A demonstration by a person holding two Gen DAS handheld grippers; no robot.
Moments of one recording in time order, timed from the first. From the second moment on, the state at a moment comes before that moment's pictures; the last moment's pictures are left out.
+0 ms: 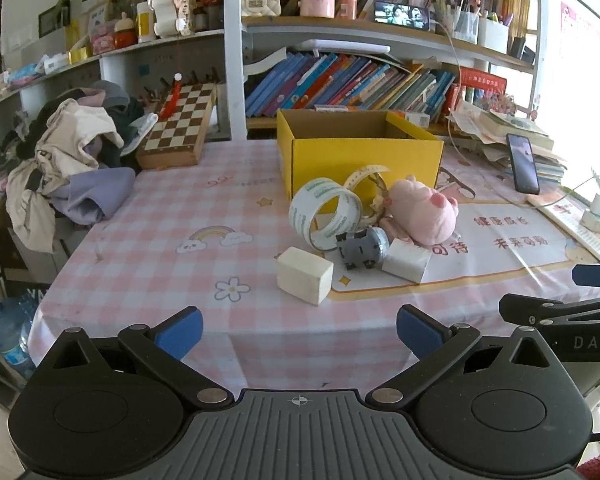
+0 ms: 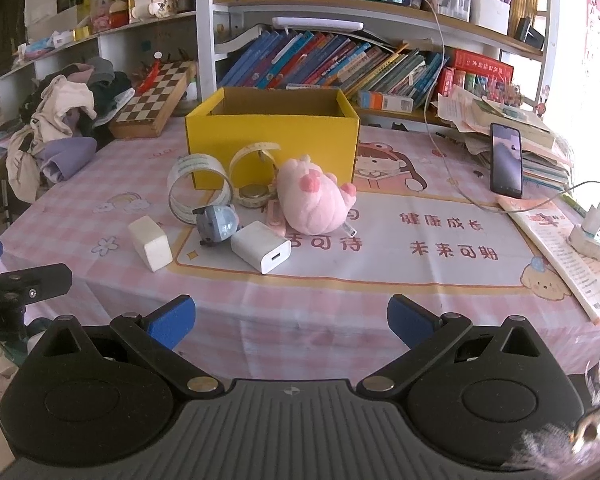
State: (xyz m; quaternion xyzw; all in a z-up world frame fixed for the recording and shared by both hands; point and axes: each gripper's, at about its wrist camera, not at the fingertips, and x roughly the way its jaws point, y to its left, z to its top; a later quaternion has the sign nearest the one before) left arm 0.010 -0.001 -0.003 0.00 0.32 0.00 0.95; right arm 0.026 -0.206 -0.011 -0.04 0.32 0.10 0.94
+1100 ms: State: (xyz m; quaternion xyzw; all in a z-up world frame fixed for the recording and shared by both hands) left arm 0.023 -0.010 -0.001 0.01 0.32 -0.03 0.95; right arm 0.038 -0.208 -0.012 -0.04 0.34 0.09 0.94
